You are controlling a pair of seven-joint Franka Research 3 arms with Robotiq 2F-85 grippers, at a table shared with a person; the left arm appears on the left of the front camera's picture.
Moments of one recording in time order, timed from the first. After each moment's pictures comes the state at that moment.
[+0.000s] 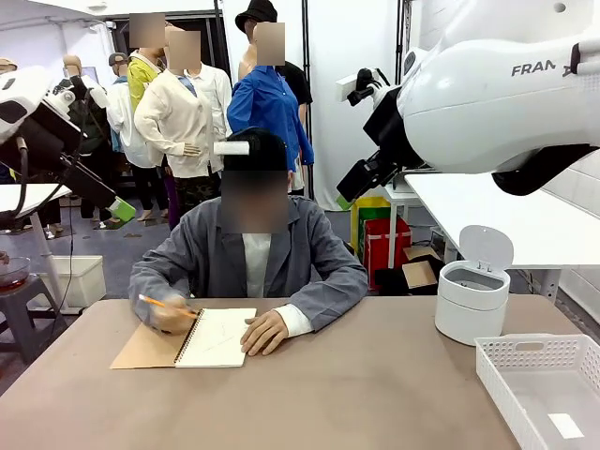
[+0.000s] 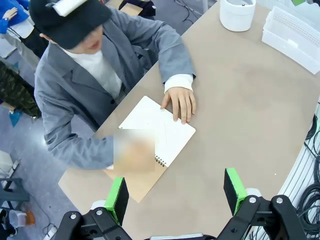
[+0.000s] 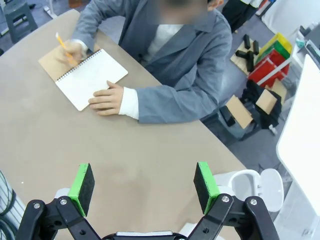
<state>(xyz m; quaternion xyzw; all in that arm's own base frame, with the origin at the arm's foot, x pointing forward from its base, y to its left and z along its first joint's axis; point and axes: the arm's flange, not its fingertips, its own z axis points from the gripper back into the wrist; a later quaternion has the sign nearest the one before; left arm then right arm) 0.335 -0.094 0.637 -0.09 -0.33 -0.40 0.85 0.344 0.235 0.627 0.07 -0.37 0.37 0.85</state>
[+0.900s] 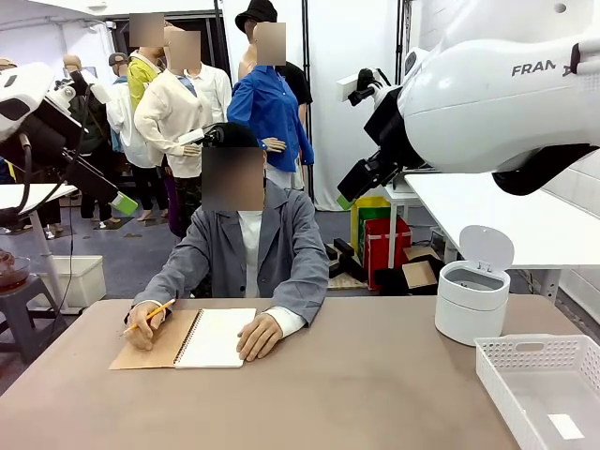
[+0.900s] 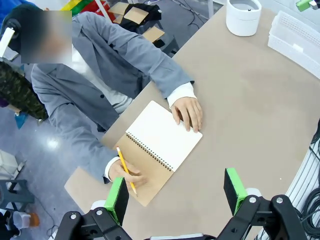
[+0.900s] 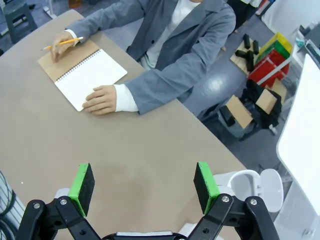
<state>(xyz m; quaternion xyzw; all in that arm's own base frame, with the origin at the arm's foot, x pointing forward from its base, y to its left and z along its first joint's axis) 0.338 -0.093 0.641 -0.08 -0.35 -0.39 0.85 0.345 0.234 0.627 0.07 -0.37 0.37 0.85</state>
